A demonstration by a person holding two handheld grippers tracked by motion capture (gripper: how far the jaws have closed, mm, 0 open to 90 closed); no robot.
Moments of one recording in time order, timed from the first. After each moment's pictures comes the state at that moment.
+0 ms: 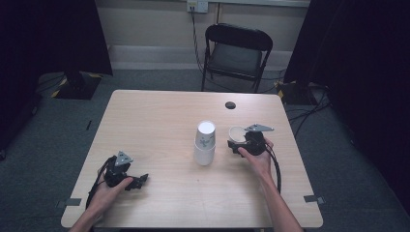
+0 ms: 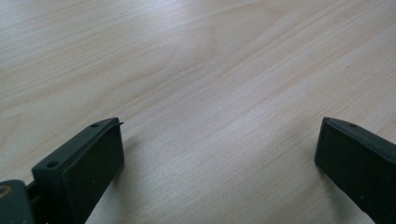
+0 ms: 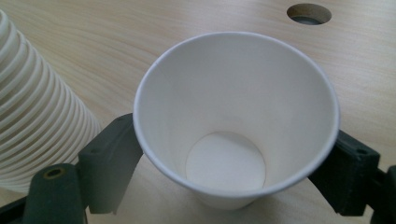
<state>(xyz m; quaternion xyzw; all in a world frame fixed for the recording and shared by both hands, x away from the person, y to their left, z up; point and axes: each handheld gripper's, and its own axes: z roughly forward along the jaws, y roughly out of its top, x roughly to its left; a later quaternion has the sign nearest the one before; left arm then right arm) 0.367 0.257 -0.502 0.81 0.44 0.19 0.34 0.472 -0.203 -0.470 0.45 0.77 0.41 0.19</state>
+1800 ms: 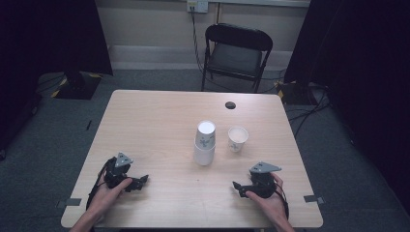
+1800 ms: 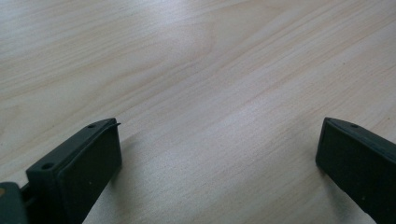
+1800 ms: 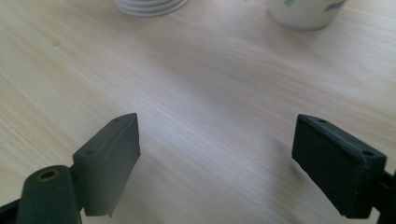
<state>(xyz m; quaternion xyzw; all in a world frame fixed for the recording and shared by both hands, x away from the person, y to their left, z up) 0.362 0.256 -0.502 0.80 0.45 0.19 0.34 0.347 -0.215 -0.491 0.42 0.82 0.37 0.17</state>
